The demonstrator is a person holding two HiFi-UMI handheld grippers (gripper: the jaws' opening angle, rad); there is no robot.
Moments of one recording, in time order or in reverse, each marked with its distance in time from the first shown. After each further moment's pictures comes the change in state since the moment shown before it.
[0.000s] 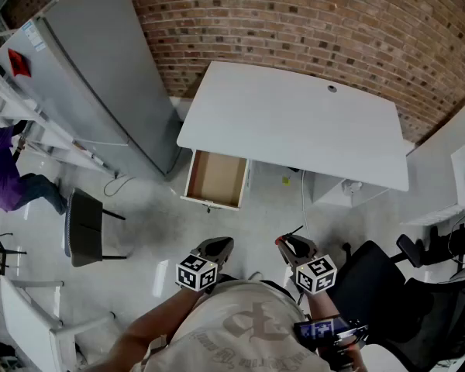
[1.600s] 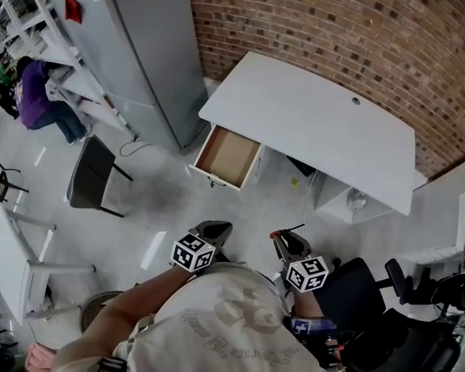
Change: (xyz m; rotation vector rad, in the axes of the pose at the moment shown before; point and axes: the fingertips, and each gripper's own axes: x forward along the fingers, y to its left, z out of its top) left arm -0.003 -0.069 -0.022 0.067 -0.019 0.108; right arm -0.054 -0.007 -0.029 -0.003 -0.067 0.109
